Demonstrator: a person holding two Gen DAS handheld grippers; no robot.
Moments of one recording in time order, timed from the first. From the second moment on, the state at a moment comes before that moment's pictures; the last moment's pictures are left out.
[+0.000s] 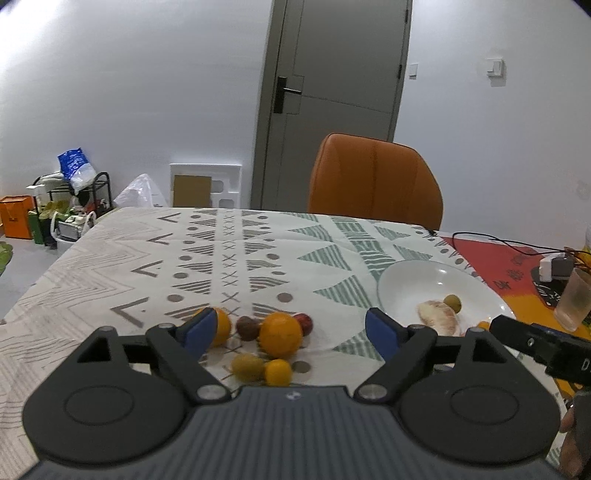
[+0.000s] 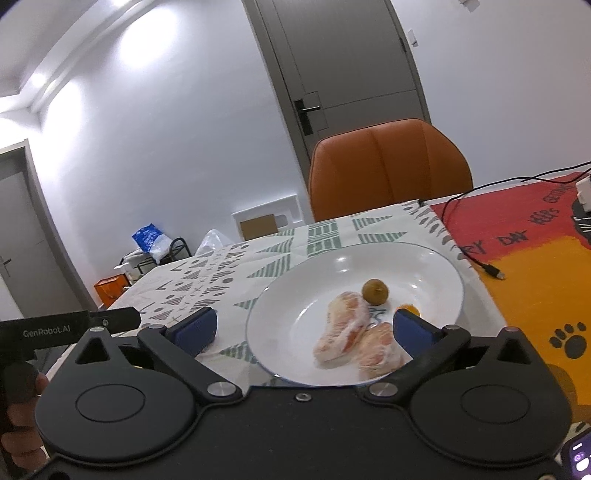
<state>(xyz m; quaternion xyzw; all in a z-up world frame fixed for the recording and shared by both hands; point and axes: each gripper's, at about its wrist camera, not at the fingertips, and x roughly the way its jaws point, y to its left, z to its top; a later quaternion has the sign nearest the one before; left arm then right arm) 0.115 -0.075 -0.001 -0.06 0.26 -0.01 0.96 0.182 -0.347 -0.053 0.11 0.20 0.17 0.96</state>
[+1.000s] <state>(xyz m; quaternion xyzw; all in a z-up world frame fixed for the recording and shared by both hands) 0.098 -0.001 -0.017 -0.10 0.27 0.05 0.96 0.181 -0.268 -0.051 0.05 0.23 0.27 0.93</state>
